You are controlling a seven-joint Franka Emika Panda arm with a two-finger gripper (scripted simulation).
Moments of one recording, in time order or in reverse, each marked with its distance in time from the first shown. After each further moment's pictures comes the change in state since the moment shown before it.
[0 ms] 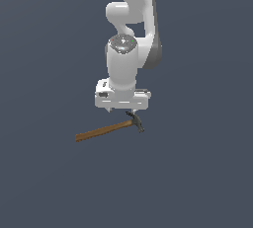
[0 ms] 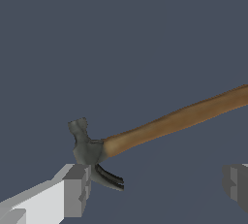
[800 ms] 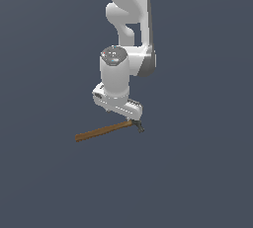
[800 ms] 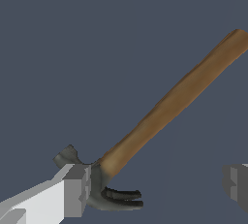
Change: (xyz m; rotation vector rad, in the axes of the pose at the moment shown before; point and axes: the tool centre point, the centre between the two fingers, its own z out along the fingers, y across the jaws) arm -0.003 0.016 0.032 0.021 -0.024 0.409
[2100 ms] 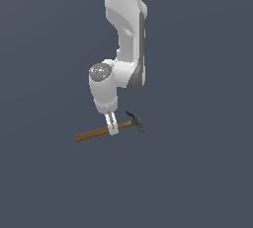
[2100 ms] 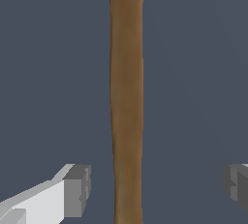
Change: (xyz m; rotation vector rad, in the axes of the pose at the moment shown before) arm 0.007 0.041 0.058 -0.002 -0.026 0.822
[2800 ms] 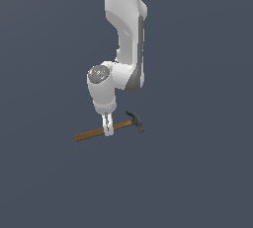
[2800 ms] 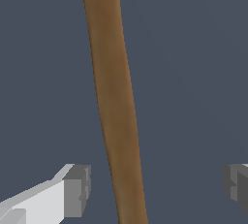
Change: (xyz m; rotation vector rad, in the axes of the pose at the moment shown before) arm 0.007 0.004 0.009 -0.001 0.001 0.133
